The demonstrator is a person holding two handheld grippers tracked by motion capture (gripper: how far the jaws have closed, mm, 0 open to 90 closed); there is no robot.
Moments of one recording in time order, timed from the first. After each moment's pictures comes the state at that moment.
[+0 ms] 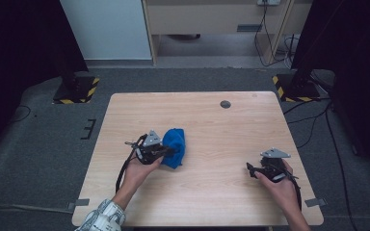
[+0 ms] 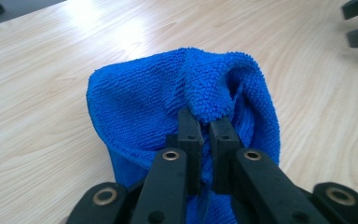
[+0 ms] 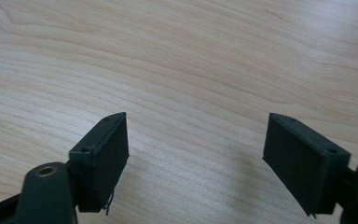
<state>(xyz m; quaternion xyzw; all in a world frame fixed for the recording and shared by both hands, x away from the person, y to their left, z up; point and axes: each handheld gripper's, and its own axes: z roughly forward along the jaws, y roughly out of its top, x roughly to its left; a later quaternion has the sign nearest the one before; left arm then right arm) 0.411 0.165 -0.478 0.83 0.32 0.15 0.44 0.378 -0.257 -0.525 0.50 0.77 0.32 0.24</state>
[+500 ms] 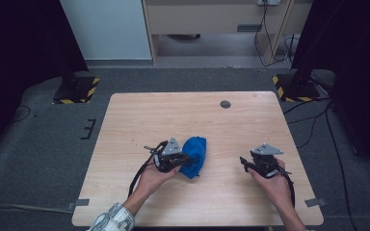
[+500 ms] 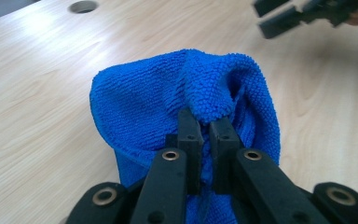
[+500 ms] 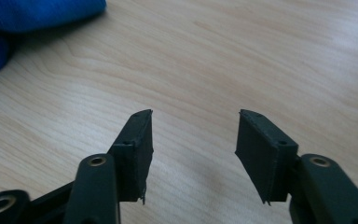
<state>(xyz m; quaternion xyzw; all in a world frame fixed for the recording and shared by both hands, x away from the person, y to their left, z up) 0.389 0.112 -0.475 0.85 0.25 0.12 0.45 0.382 -0.231 -0.503 0.44 0.78 0.36 0.24</state>
